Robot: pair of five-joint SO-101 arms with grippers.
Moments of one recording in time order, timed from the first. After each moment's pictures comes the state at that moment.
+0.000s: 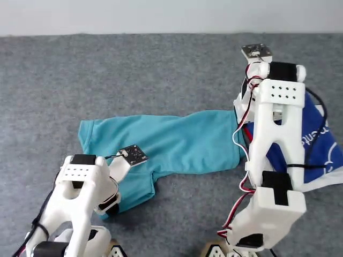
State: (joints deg) left arm -1.6 -24.7 63.5 76.4 -42.0; right arm 3.3 12.6 -21.5 100.5 13.2
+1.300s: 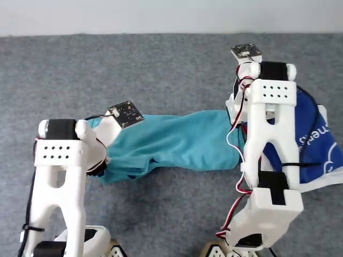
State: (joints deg) left arm -3.1 -24.7 26.9 98.9 -46.9; right arm 0.2 12.6 -21.5 100.5 13.2
